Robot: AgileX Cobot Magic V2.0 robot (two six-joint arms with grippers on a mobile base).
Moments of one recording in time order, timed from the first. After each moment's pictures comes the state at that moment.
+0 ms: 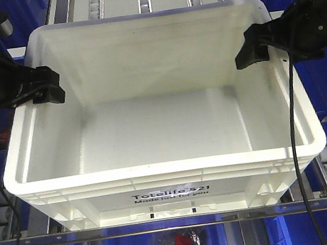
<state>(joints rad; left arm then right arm) -0.20 1.53 -1.29 -0.24 0.94 0.04 0.05 1.57 -1.31 0.48 0.98 -0.24</state>
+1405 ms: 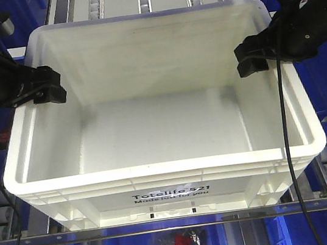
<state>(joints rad) -0.20 1.53 -1.29 -0.25 0.94 0.07 0.16 1.57 -1.31 0.23 0.93 -0.16</state>
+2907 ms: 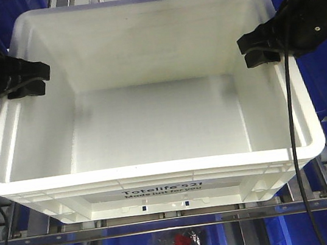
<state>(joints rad) -0.20 1.44 -1.29 -0.26 0.94 0.08 0.16 1.48 -1.31 0.25 0.94 -0.15</state>
